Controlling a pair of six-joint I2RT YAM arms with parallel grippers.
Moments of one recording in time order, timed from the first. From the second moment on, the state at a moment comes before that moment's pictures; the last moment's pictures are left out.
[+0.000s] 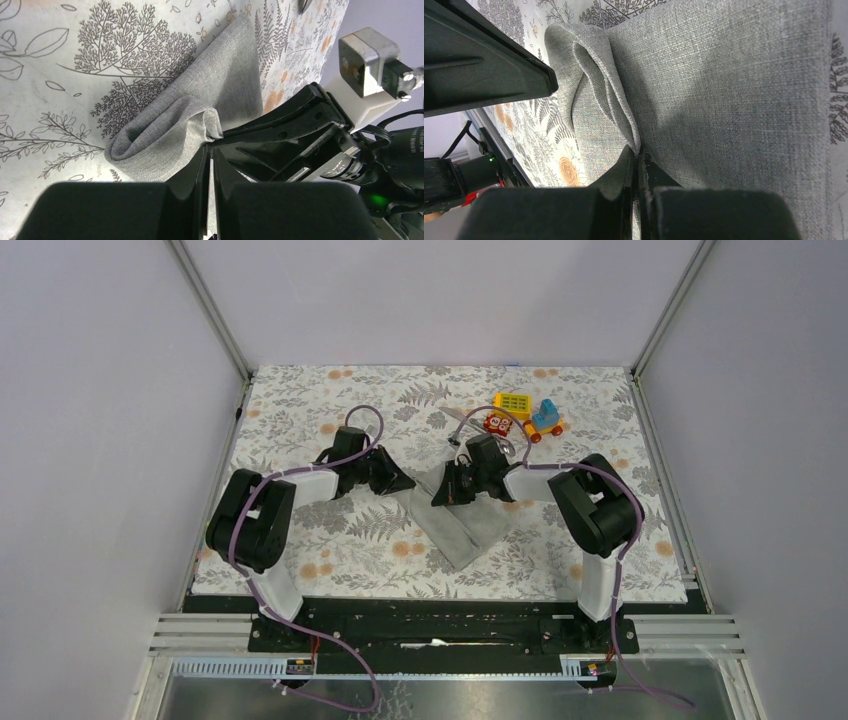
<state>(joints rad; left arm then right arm) -0.32 1.74 0.88 0.11 0.55 -0.93 0.56 1.94 1.01 0.11 -0.50 0.55</state>
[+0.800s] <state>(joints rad) -0.33 1.91 0.89 0.26 0.57 -0.96 0.57 1.90 1.14 -0.17 -0.39 0.44</state>
